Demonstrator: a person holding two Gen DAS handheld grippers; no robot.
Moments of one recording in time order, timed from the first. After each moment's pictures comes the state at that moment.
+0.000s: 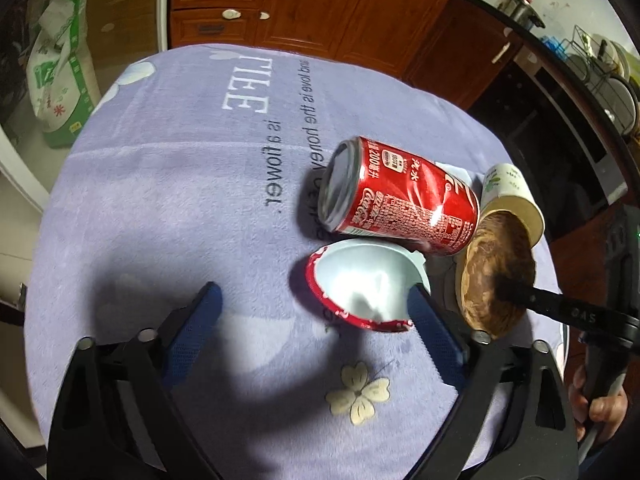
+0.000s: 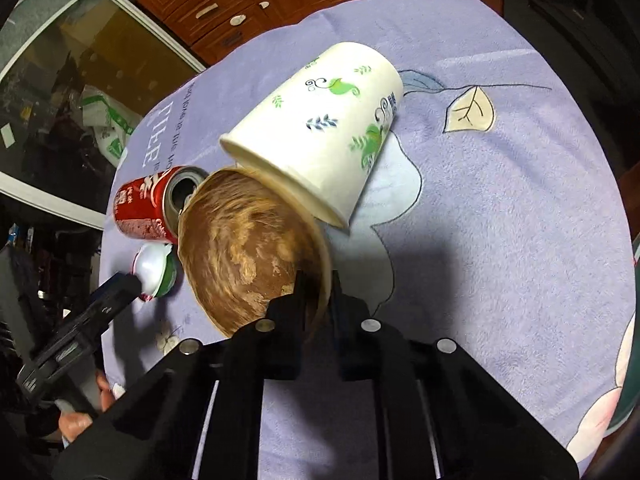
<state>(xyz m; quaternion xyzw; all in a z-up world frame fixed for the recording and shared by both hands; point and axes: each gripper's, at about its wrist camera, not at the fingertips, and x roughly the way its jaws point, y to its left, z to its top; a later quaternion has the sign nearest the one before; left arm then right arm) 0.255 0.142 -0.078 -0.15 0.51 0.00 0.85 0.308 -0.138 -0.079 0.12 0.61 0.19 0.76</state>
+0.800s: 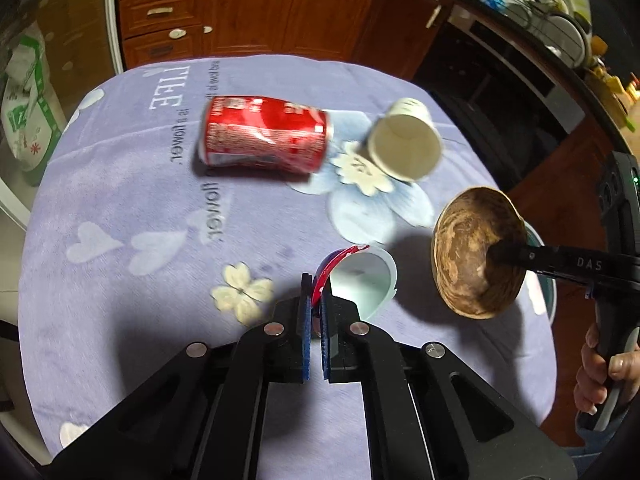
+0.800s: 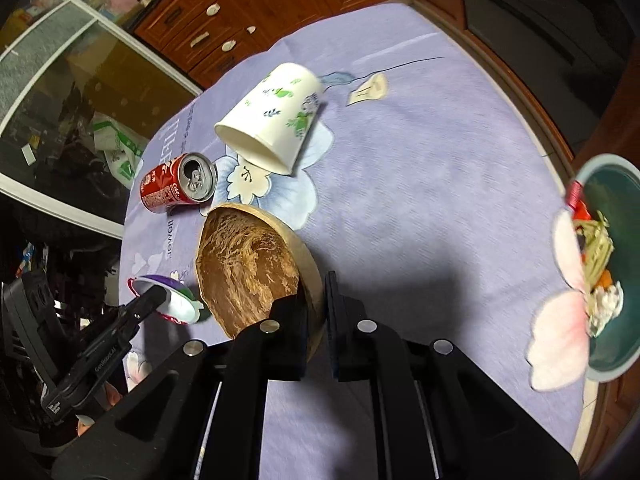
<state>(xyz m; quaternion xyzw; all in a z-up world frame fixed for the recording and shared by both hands) 0.191 0.058 -0.050 -0.09 0.50 -0.06 0.86 0.249 -0.210 -0.048 0.17 0.58 0.17 0.77</state>
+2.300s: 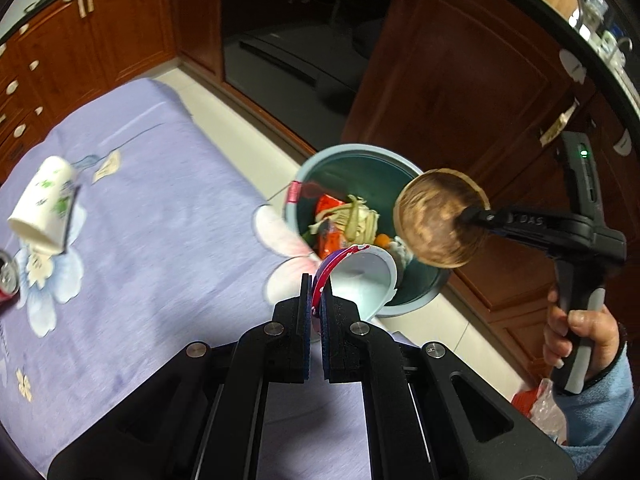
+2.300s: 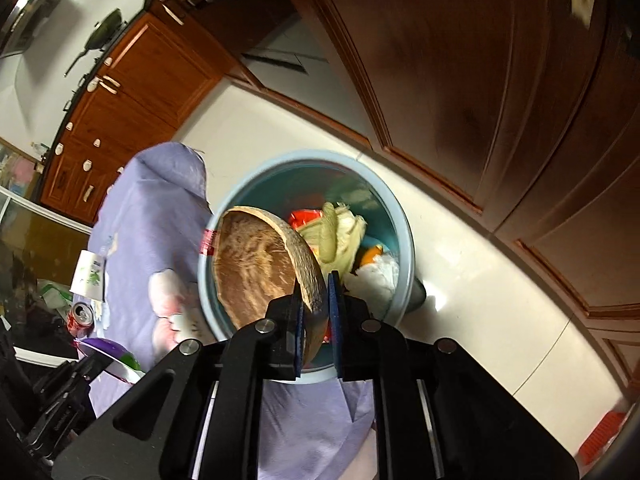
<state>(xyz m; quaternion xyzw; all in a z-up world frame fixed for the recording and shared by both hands) 0.204 -0.259 -0.046 0.08 0.52 -0.26 0.81 0.158 -0.539 -0.084 0.31 0.53 -0.07 0.79</state>
